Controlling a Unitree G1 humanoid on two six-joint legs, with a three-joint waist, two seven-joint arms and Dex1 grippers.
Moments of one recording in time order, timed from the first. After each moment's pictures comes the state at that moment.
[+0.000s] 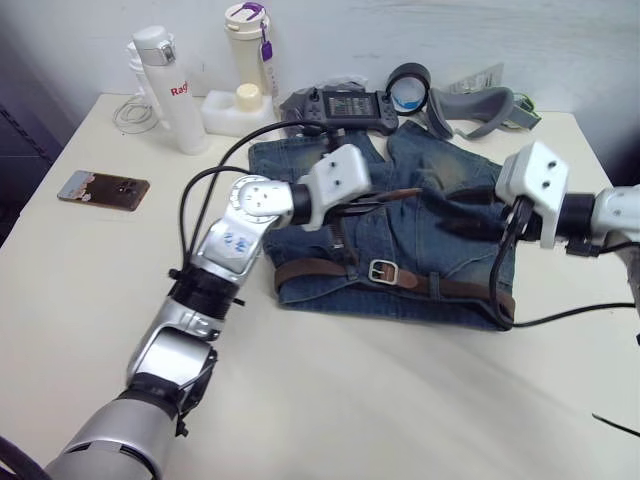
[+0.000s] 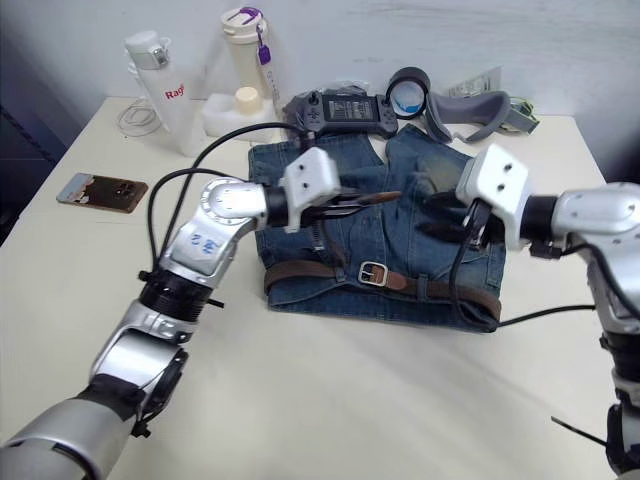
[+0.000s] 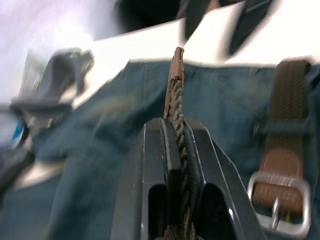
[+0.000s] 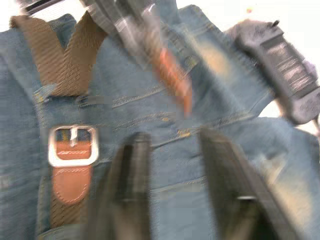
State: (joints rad) left arm -0.93 0.37 -0.26 0.25 -0.06 0.22 -0.80; right arm -0.55 -0.98 -0.05 -0.25 0.39 0.53 1.08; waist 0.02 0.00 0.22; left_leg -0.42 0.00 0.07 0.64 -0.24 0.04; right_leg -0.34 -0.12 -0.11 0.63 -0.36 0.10
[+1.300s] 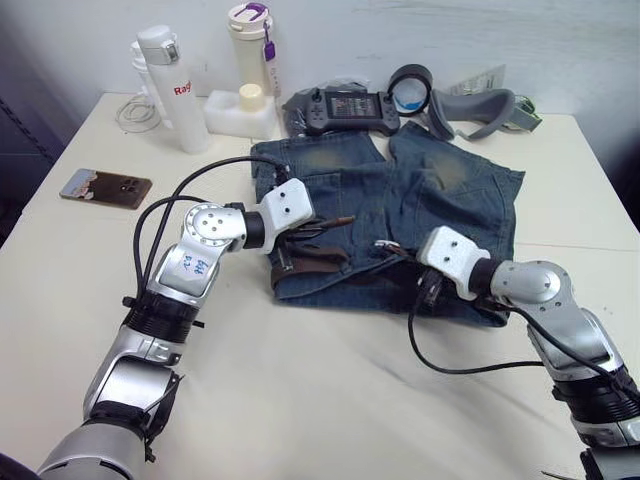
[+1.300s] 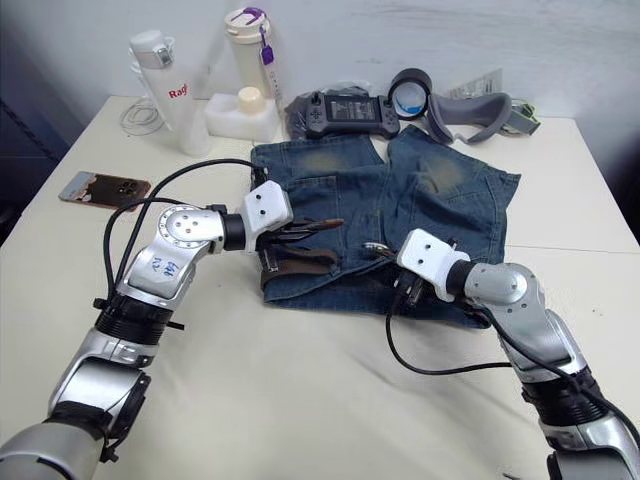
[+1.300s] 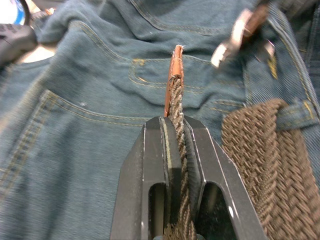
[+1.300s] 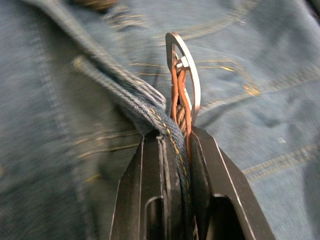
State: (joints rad) left arm -0.79 0.48 -0.24 0.16 -0.04 0.28 -0.84; right arm -0.40 -0.71 0.11 -0.23 0.03 0.40 0.78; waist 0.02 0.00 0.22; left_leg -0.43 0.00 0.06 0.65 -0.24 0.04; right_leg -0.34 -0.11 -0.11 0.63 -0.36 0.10
